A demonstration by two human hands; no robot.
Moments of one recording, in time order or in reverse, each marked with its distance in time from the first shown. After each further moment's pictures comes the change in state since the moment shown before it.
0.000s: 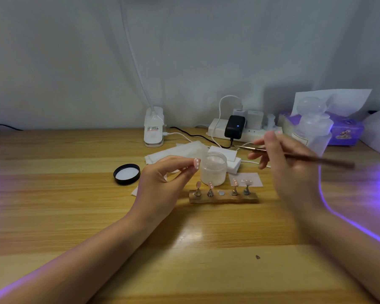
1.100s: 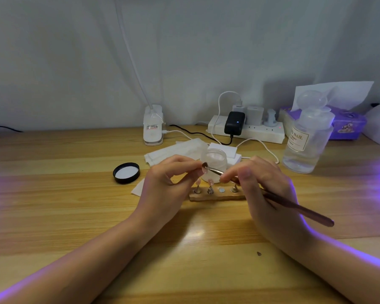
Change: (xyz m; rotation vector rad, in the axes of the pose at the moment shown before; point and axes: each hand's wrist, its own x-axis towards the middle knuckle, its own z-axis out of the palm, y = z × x) left_hand -0.003 -0.004 0.003 0.112 -0.082 0.166; right_hand -0.037 0.003 0.018 -0.215 -0.137 -0.414
